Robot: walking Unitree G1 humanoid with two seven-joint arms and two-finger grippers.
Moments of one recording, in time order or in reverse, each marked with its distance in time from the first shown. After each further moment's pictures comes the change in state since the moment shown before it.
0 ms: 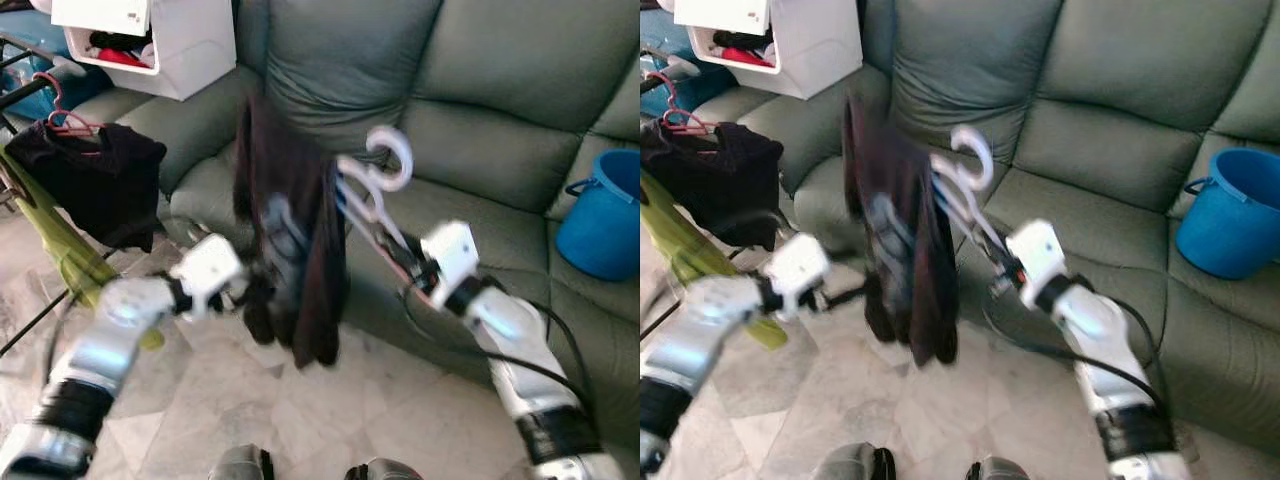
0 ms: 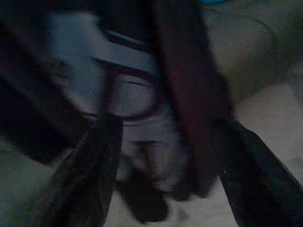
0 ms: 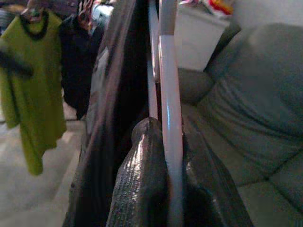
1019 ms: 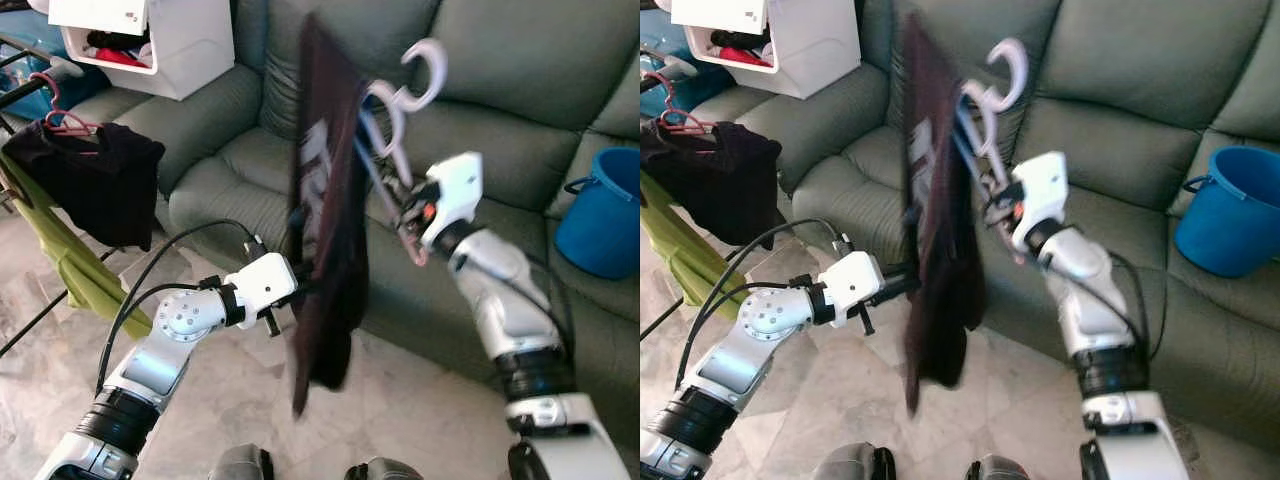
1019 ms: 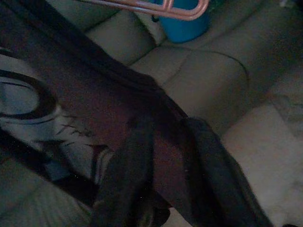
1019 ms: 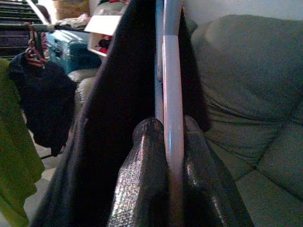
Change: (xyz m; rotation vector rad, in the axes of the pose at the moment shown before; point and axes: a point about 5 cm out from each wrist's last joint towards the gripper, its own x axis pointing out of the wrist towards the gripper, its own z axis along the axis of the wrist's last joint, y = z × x) left arm 0.038 -0.052 0.027 0.065 -0.145 -0.114; right arm 0.050 -0.026 0.039 0.180 -0.040 -0.195
